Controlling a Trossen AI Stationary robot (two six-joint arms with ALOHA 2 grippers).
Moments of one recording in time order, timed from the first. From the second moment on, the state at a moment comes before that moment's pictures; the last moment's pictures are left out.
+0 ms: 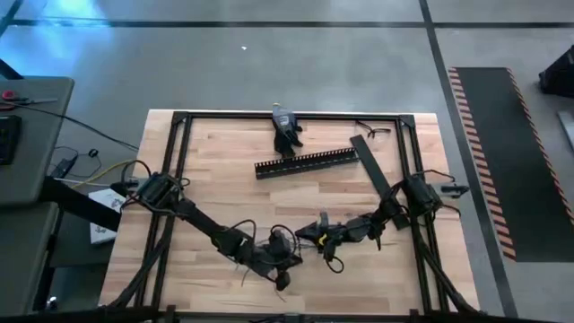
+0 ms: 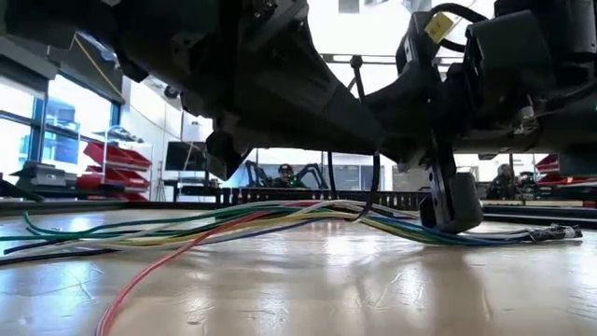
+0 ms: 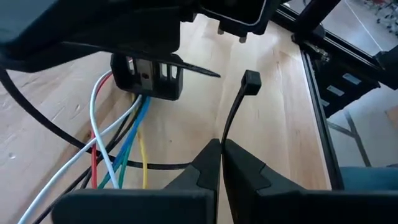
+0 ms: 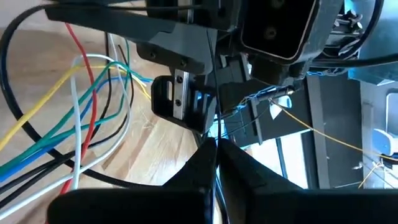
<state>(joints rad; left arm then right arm) -0.54 2.03 1.08 0.42 -0.45 -0.72 0.44 2.15 0.59 1.57 0.40 -1.26</state>
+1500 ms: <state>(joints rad) -0.52 2.03 1.08 0.41 -0.45 -0.73 0.51 2.15 0.61 1.57 0.41 -1.37</state>
